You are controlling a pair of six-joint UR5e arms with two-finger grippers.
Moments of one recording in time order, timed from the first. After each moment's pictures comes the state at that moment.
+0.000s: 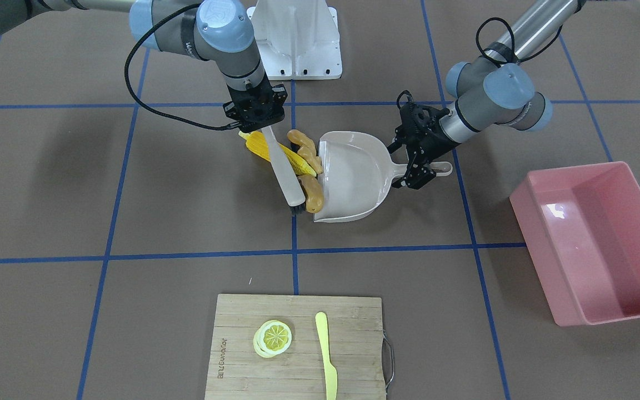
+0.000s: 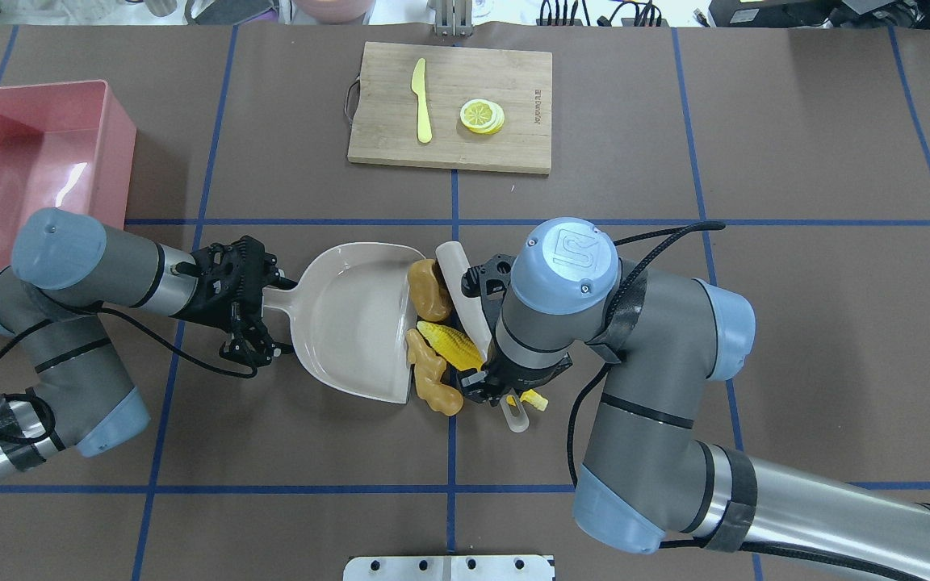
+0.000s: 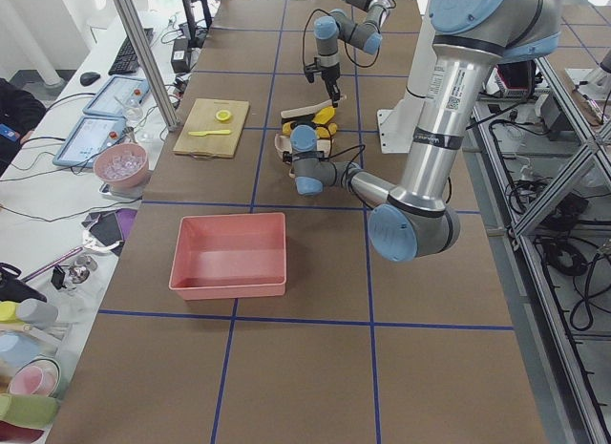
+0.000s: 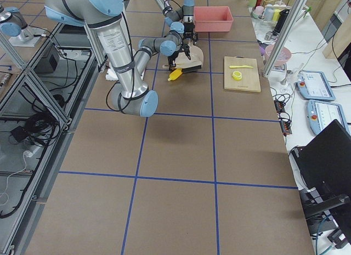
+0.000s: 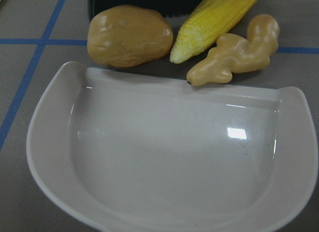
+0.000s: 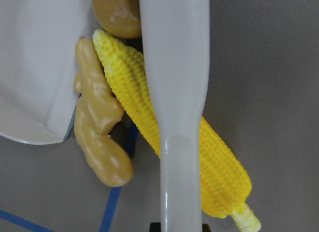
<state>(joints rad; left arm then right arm) -0.64 -1.87 -1.52 -2.62 -2.14 0.13 0.43 -0.95 1.79 -1.63 2.04 0.97</state>
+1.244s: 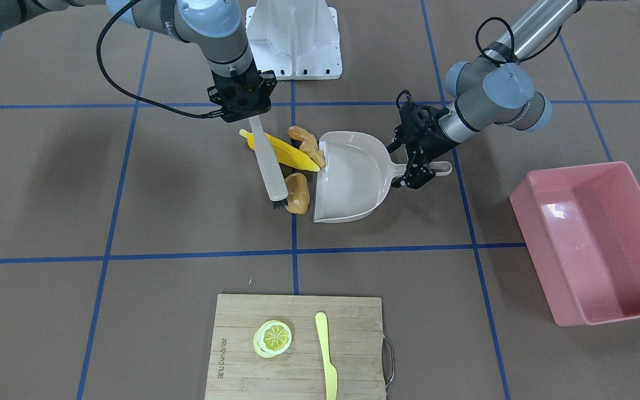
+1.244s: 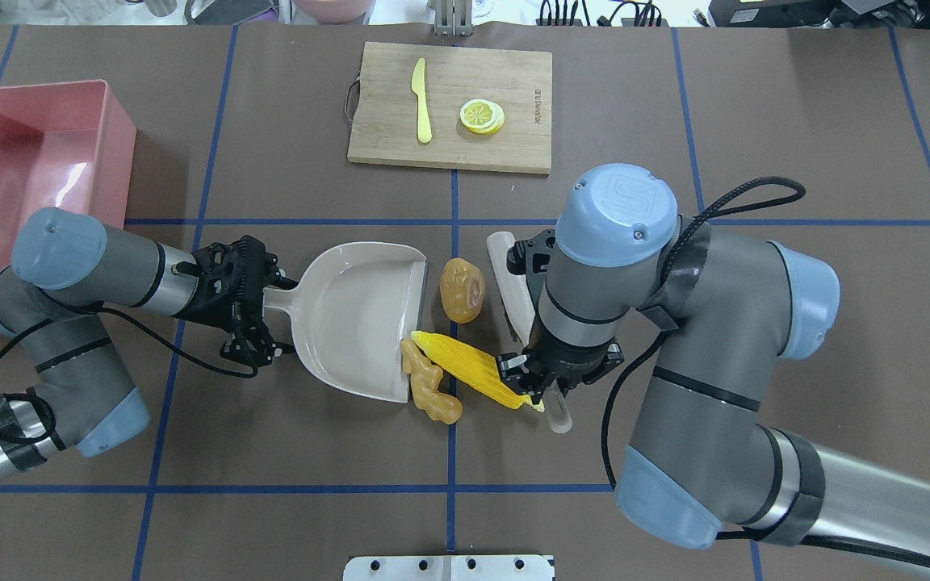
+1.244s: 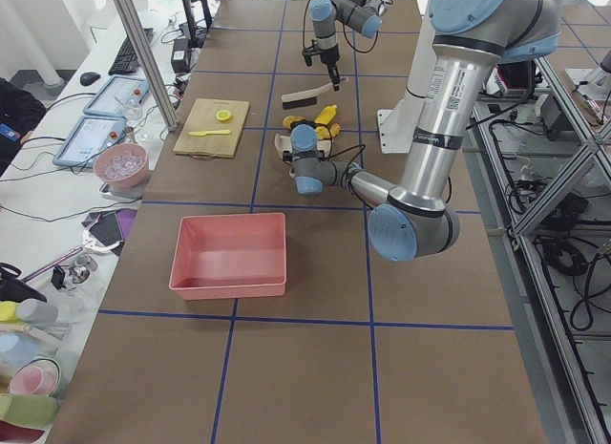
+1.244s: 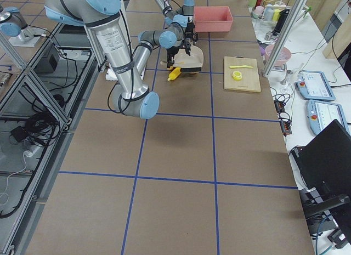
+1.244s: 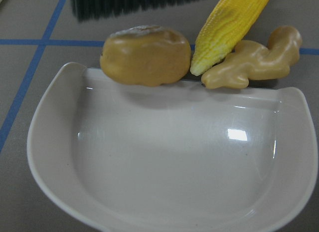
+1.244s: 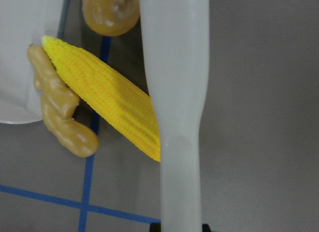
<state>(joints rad) -0.64 -1.87 -1.52 -2.62 -2.14 0.13 0.49 -1.00 1.97 -1.89 2.14 1.05</state>
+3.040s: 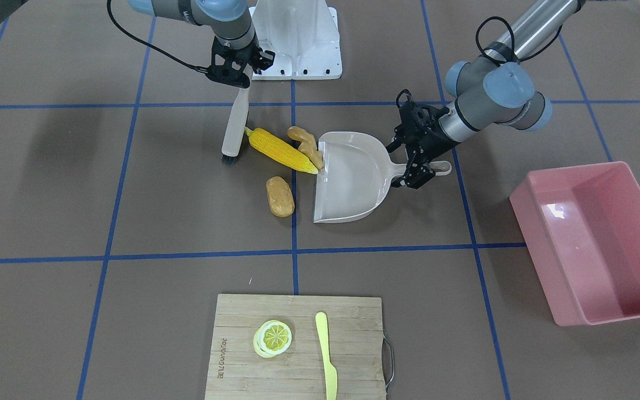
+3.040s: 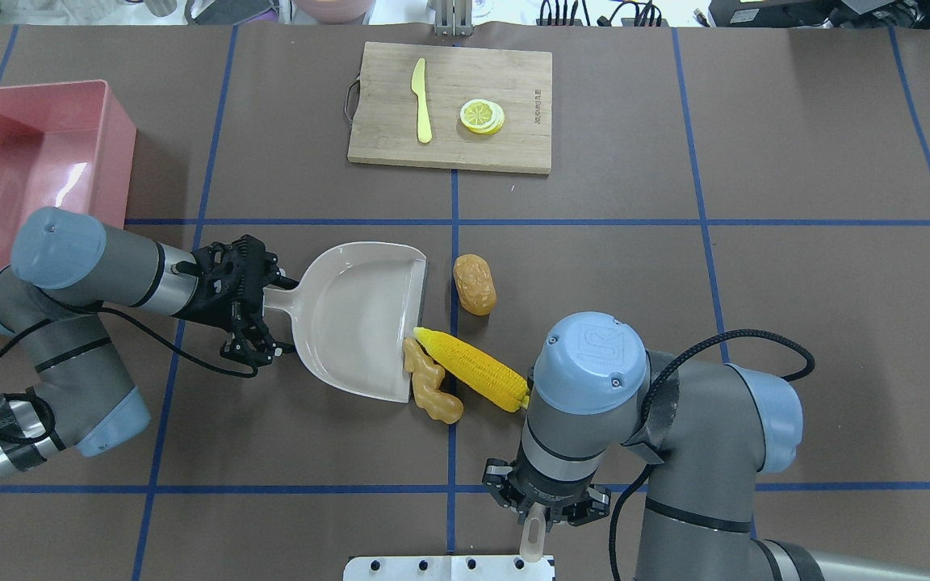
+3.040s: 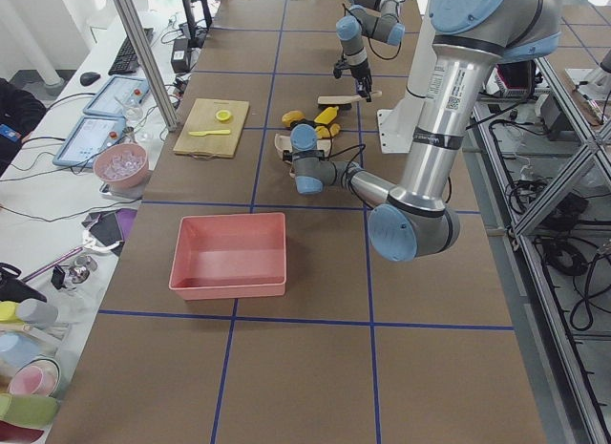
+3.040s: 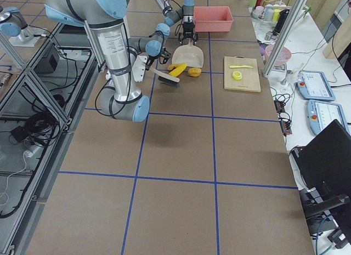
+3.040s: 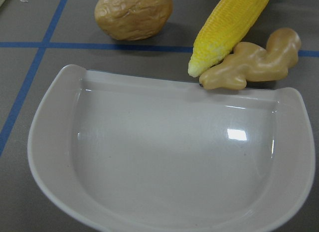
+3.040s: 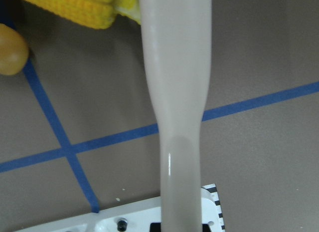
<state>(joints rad) -0.64 -1.87 -1.53 -2.62 -2.14 0.13 0.29 -1.05 1.95 -1.76 2.16 1.61</state>
